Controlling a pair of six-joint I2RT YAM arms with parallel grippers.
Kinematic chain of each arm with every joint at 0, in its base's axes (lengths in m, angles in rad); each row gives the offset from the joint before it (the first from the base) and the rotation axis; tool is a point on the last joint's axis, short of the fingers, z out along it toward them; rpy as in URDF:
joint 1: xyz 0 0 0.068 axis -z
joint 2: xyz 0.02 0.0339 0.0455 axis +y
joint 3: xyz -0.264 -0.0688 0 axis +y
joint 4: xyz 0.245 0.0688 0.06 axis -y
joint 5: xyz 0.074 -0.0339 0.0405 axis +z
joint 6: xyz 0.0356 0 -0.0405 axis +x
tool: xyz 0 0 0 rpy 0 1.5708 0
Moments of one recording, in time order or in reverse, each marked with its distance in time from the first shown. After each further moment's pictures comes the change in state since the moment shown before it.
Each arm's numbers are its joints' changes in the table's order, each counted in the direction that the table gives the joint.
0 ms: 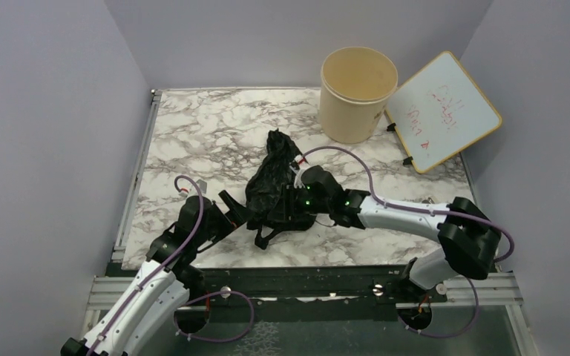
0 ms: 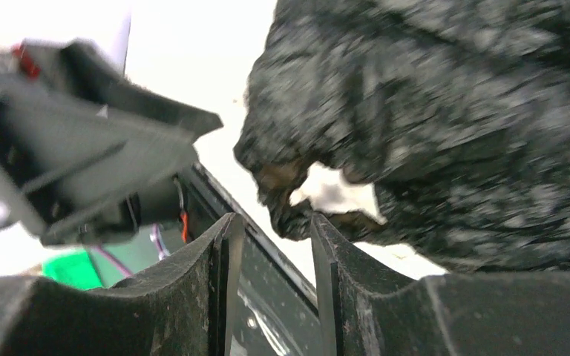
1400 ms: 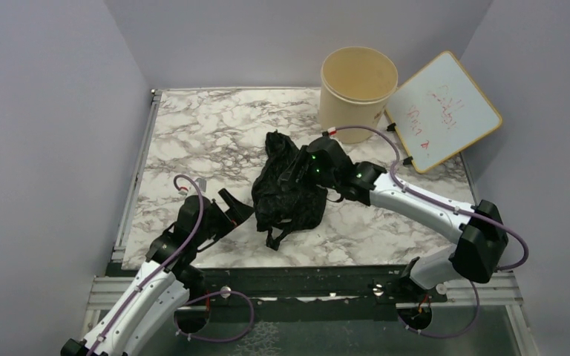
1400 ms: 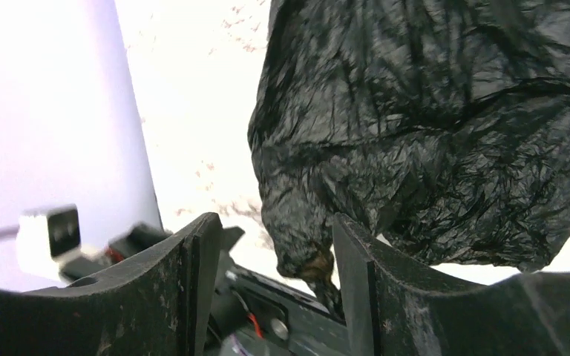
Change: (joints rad) left arm 0.000 -0.004 0.000 0.032 0.005 0.003; right arm 0.059 -0.092 -0.235 -0.399 -0.296 0.243
